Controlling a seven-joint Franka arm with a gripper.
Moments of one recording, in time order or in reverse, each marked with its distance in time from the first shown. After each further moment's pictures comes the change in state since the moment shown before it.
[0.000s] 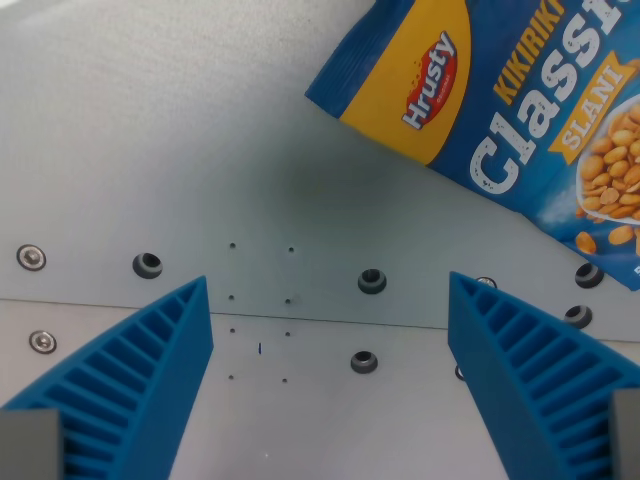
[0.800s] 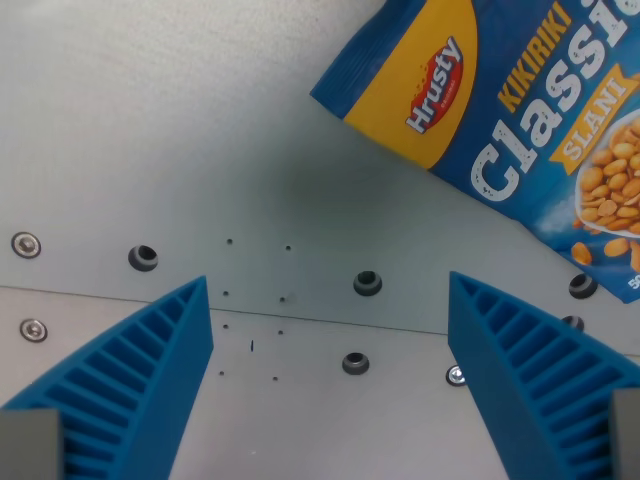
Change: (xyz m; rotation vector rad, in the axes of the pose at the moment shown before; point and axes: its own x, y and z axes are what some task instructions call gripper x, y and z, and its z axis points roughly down) arm 0.000 0.000 0.000 0.000 0.000 -0.051
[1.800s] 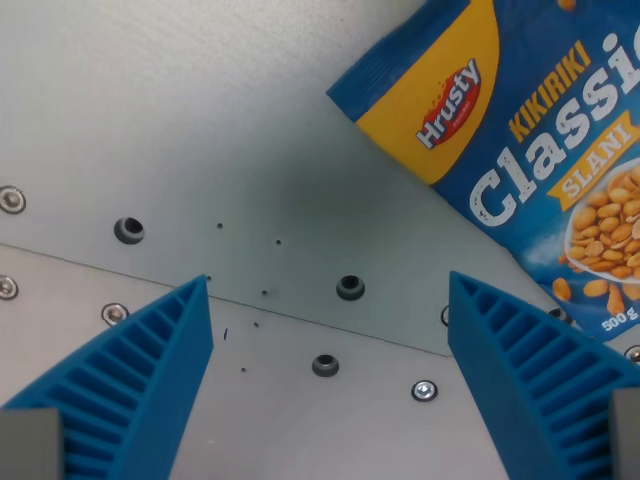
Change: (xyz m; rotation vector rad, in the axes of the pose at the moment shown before) arm 0.000 0.000 0.000 0.000 0.000 -0.159
